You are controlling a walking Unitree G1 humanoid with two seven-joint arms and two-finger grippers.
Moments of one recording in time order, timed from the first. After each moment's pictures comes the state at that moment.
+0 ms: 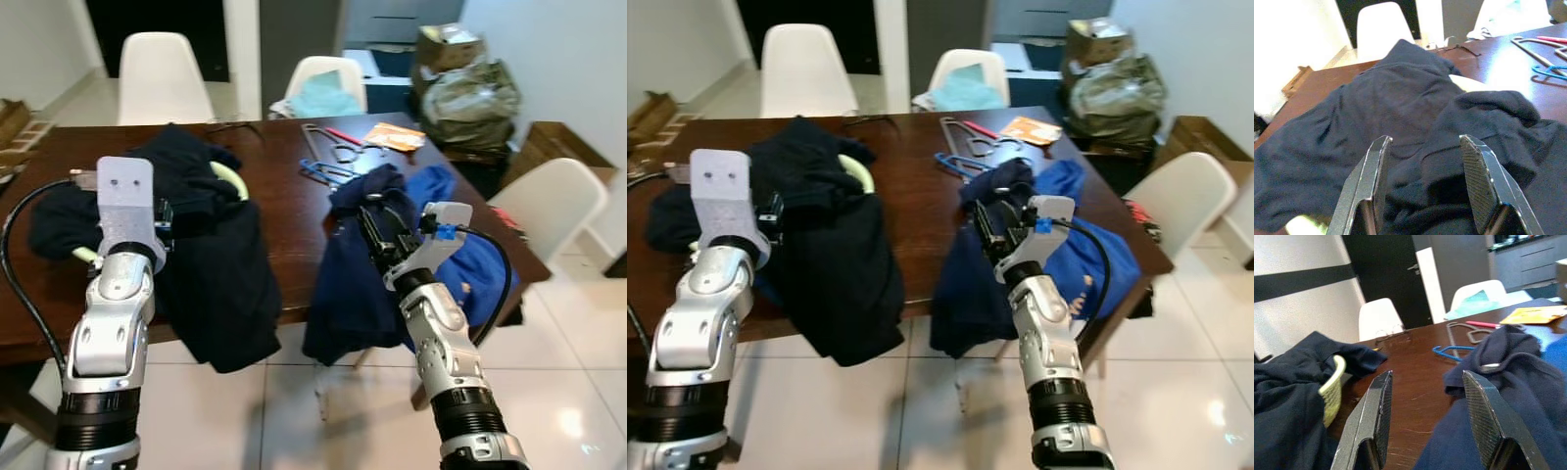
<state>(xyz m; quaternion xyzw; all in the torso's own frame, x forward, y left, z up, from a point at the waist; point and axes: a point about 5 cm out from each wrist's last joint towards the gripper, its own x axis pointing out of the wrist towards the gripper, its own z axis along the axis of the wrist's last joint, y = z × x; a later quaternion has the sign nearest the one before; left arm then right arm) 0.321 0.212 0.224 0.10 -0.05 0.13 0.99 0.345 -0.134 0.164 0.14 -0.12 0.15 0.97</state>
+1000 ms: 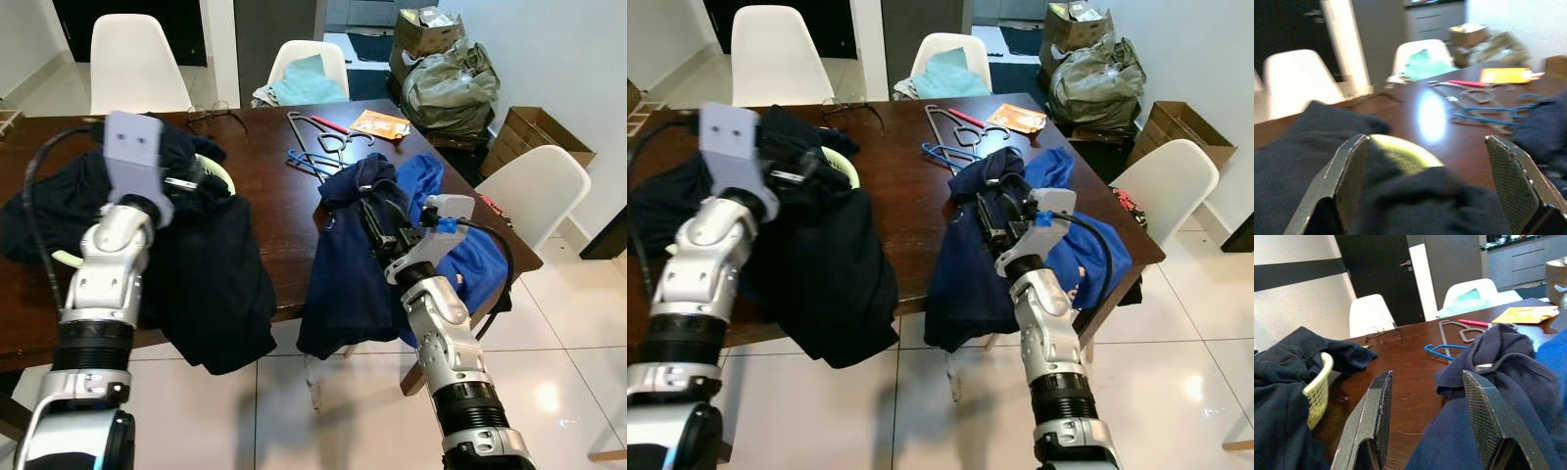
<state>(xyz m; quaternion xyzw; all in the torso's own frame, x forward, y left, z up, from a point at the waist) 0.364 0.195 0.248 0.07 -0.14 -0.07 0.98 0.348 -0.141 0.173 0.13 -0.13 0.14 0.97</state>
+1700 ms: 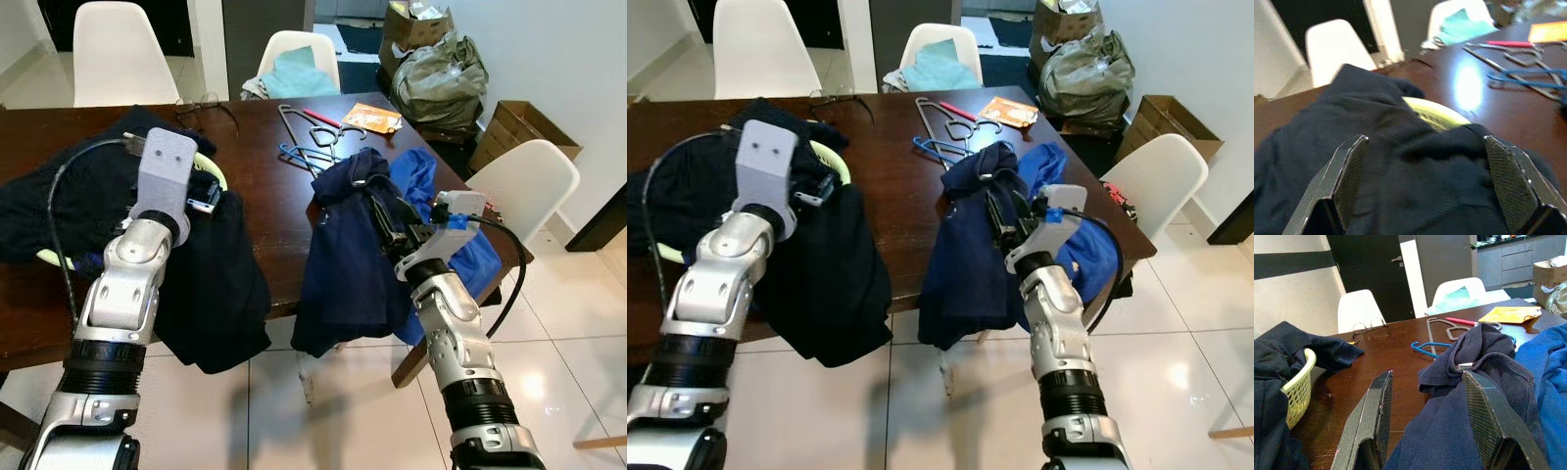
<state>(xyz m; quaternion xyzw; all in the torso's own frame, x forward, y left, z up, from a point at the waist) 0.350 0.199 0.249 0.13 -0.09 0.06 0.99 0.350 -0.151 0.177 0.12 -0.14 0.14 0.97</state>
